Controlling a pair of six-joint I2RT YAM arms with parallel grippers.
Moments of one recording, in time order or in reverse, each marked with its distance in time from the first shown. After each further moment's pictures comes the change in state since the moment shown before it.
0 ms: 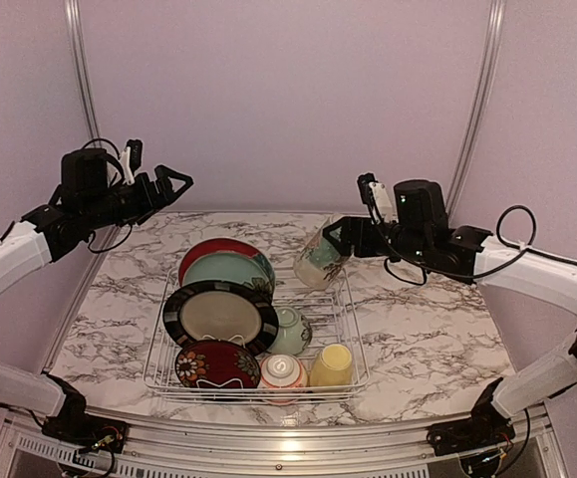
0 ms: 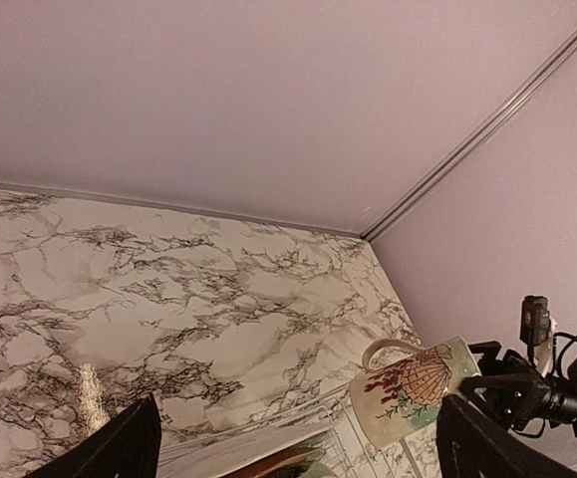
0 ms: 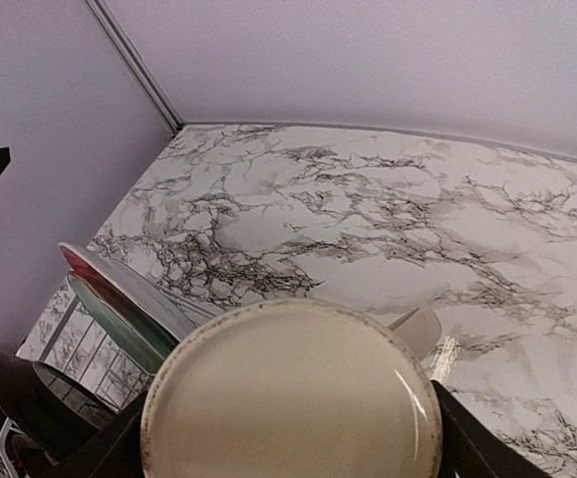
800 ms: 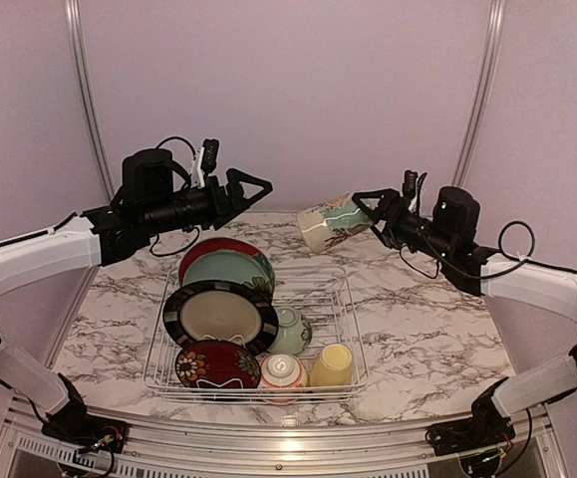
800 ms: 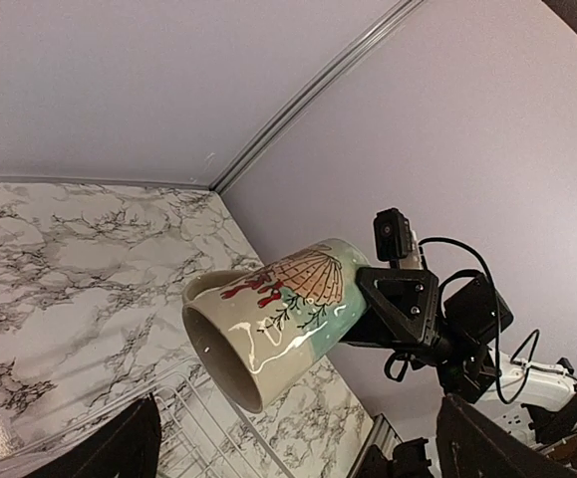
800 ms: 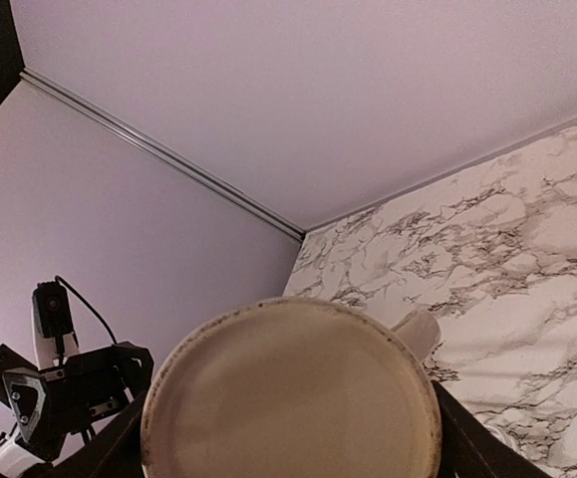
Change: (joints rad) left arm -0.330 0.237 0.100 0.269 0.060 -0.125; right arm -0.245 -0.035 -0.225 0.546 -0.325 0.554
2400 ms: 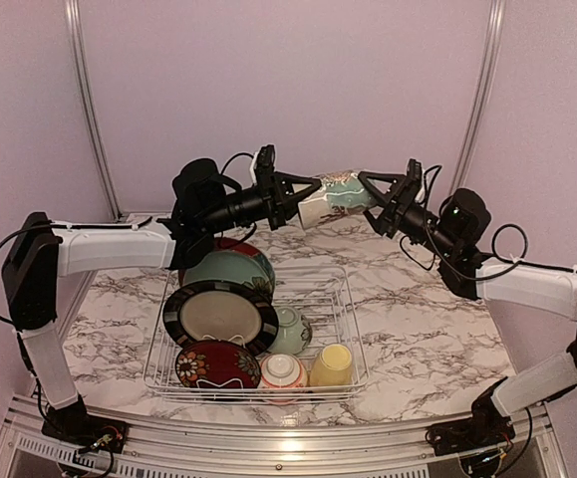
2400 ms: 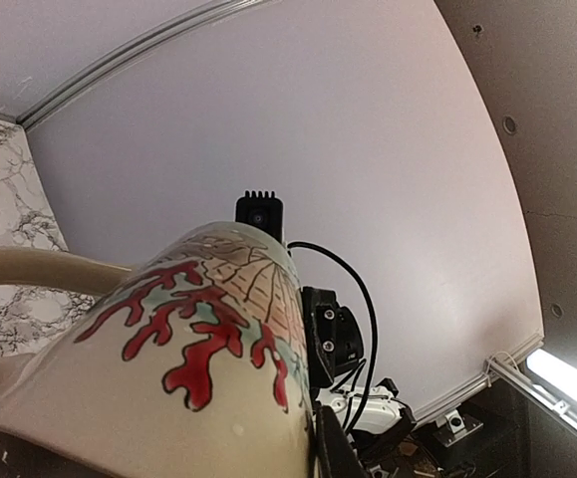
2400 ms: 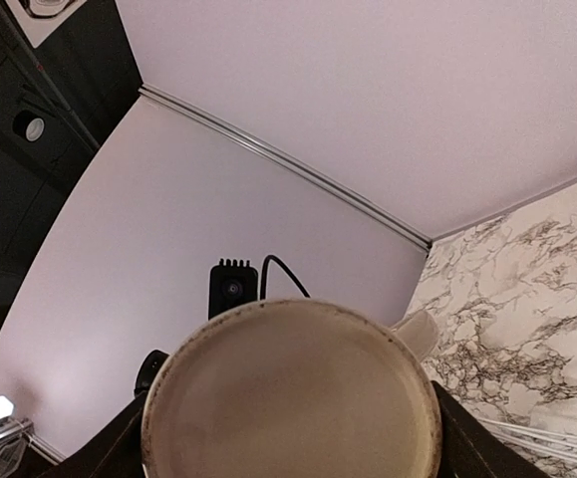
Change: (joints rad) left arm -0.078 0.393 0.162 0.626 0.241 -0.581; right arm -0.005 0.029 -0.040 0.374 -0.120 0.253
